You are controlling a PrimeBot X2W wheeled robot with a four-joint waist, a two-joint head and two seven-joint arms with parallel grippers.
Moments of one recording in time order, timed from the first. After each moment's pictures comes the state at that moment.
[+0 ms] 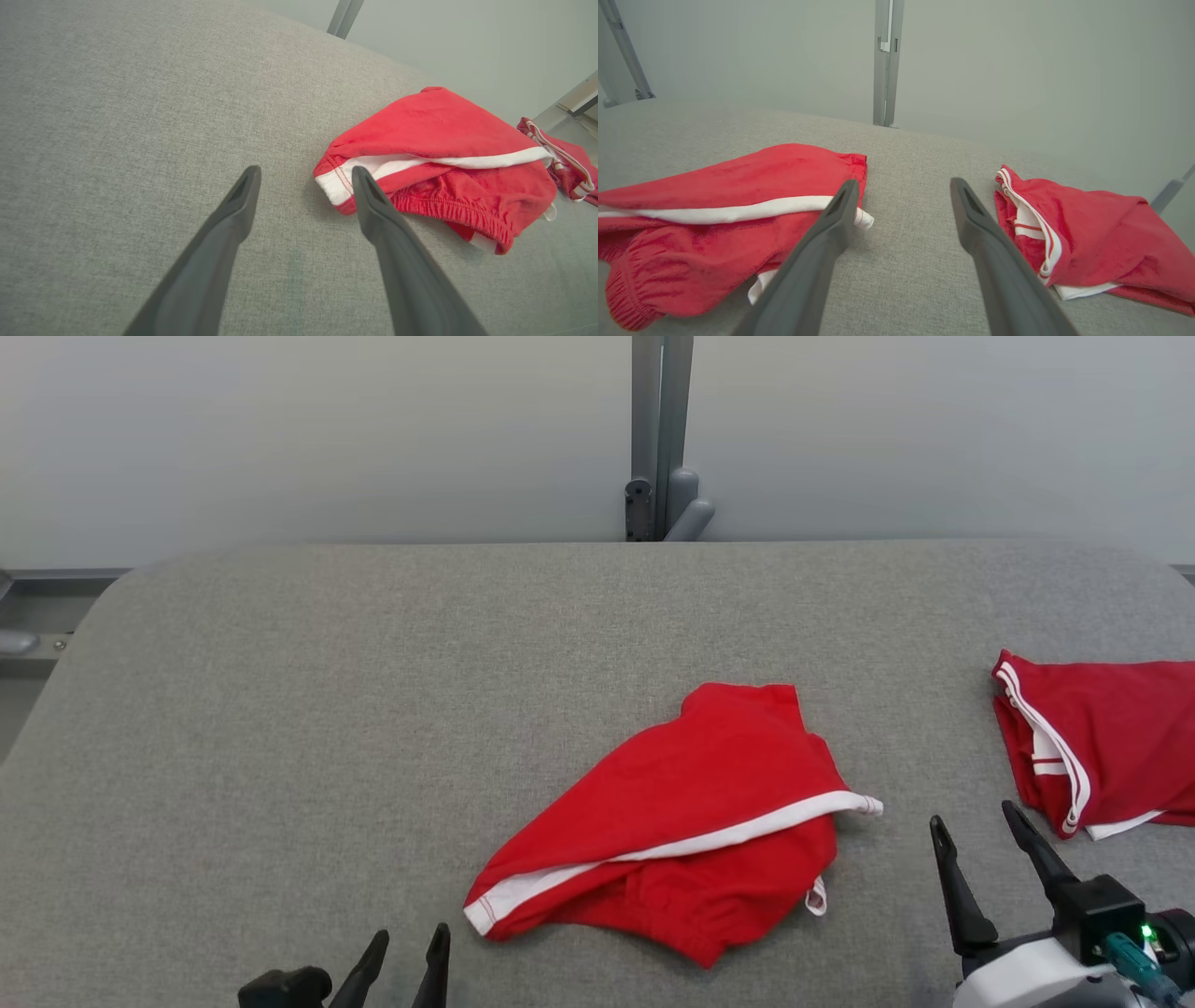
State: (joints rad) left arm 0.15 0.11 -0.22 0.23 -0.50 -0.11 -0.11; right arm 0.12 -0.14 -0.02 0.12 0.06 0.13 -0.26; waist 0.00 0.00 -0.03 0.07
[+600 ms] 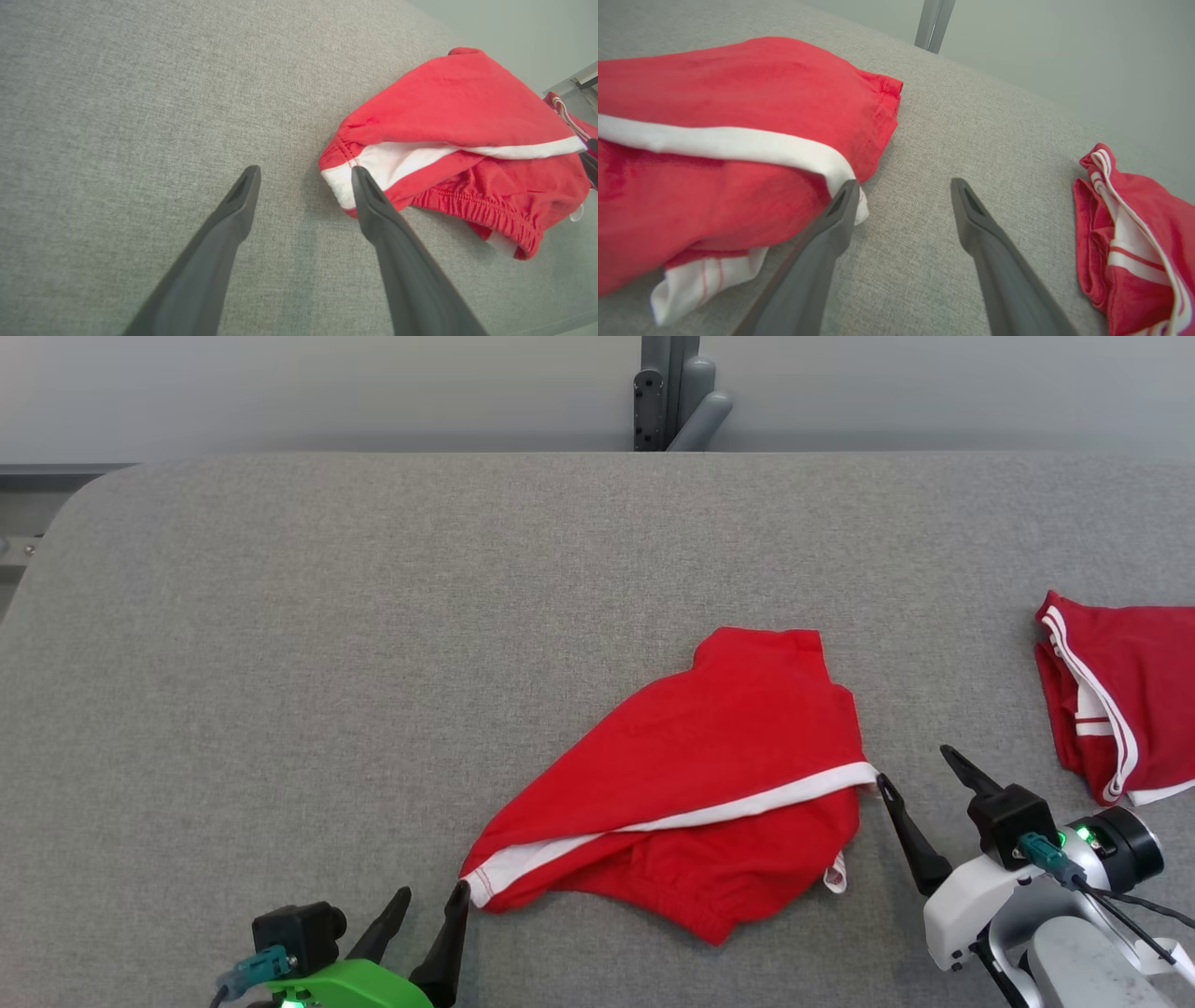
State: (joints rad) left arm 0.06 0.11 -0.24 0.19 -0.56 -0.09 0.08; right arm -0.17 -0.27 0.19 0.41 0.02 0.13 -0.19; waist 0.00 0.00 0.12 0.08
